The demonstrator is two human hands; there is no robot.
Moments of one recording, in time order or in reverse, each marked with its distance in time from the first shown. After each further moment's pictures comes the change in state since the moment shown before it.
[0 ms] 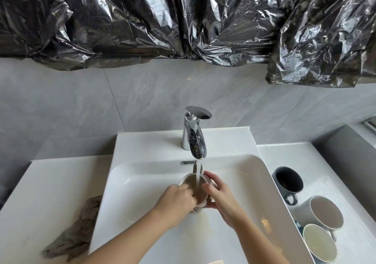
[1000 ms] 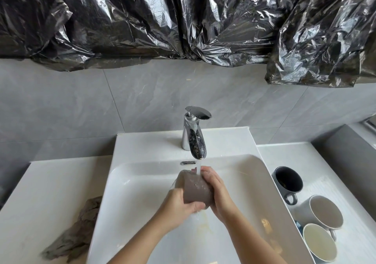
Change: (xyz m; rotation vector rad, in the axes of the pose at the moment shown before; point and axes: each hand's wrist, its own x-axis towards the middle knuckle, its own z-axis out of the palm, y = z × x) left_hand -0.016 0.015 -0.021 -1.429 0.158 -0.583; right_hand 0.015 0.001 0.014 0.179 -0.011 -0.176
